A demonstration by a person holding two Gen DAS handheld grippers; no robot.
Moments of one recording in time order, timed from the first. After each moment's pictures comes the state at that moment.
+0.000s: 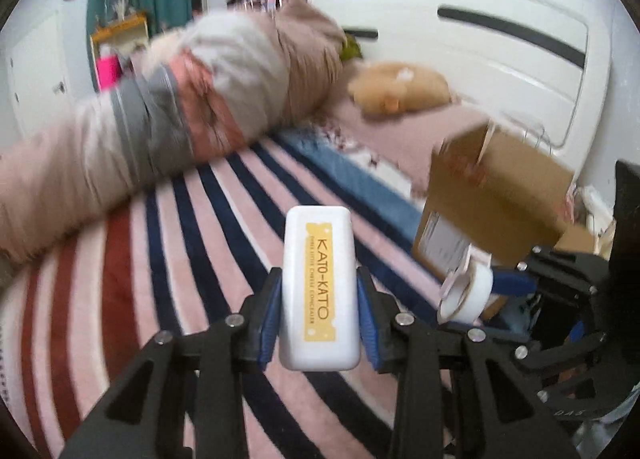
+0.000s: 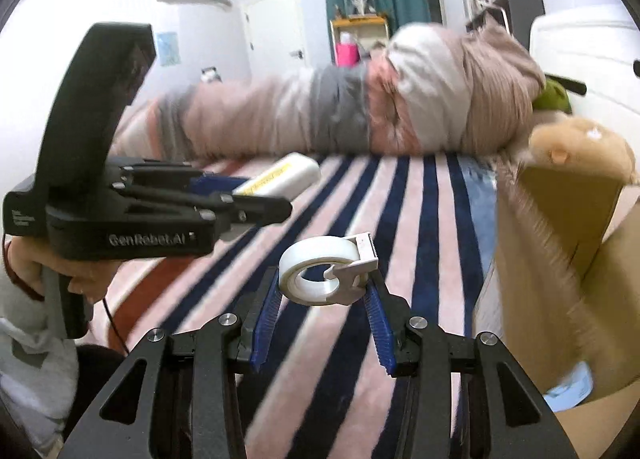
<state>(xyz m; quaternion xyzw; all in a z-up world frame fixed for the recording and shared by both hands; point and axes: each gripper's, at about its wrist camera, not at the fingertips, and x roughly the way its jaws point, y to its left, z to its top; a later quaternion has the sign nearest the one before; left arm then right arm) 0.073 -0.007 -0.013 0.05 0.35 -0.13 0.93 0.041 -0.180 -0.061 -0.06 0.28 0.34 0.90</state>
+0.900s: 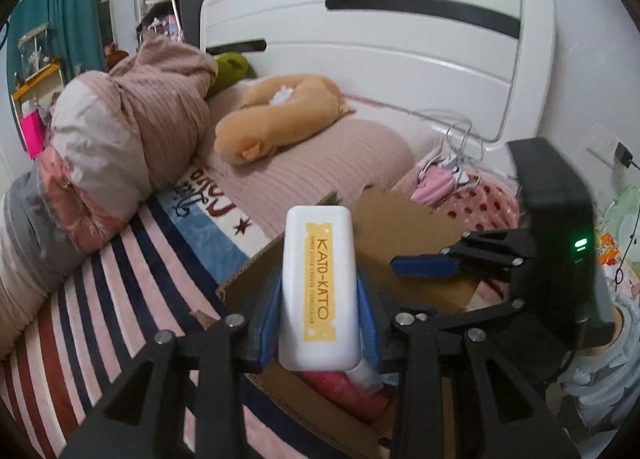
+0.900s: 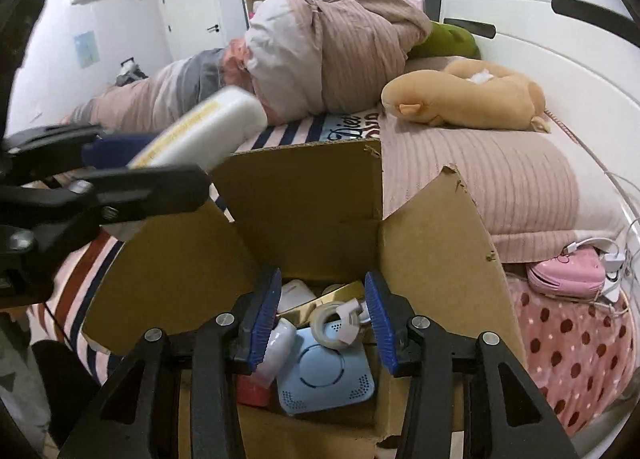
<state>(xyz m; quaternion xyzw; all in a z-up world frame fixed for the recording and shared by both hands) 0.149 -0.216 0.020 0.11 0.36 -0.25 0.89 0.143 -0.349 -0.041 -0.05 0.37 0.22 0.90</state>
